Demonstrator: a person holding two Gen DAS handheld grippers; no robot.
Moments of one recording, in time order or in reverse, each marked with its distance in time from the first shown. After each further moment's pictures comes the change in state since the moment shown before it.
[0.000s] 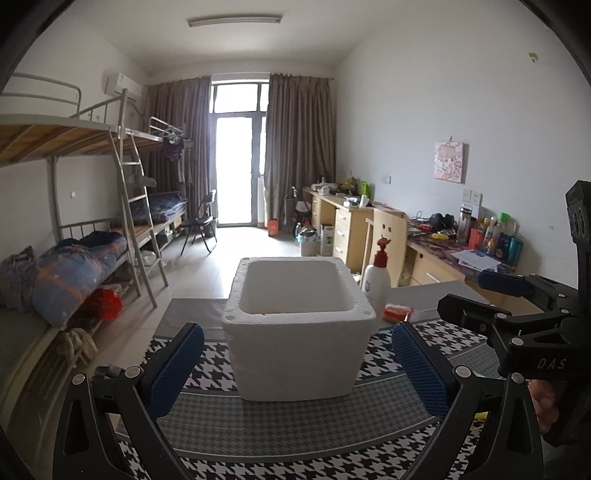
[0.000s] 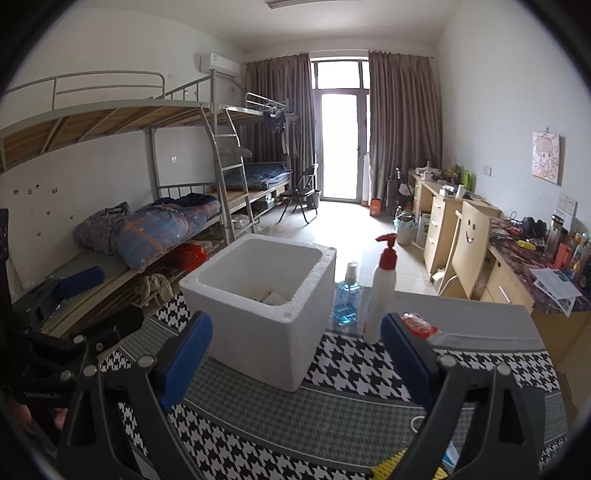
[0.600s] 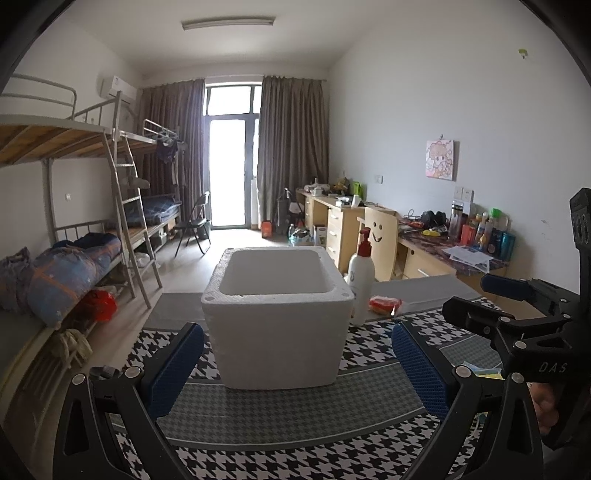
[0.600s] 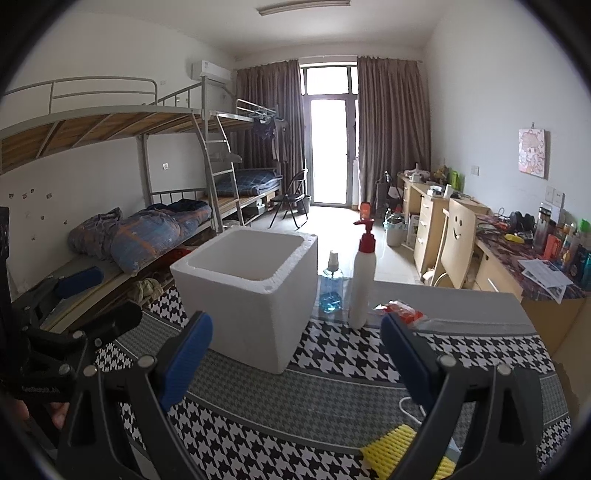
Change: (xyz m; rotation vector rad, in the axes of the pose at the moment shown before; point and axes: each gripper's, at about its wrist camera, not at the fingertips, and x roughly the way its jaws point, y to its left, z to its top) left arm -0.006 -0.014 -0.019 0.007 -0.012 -0.026; right arm -0.020 -0.009 -0.030 0.021 -0.026 -0.031
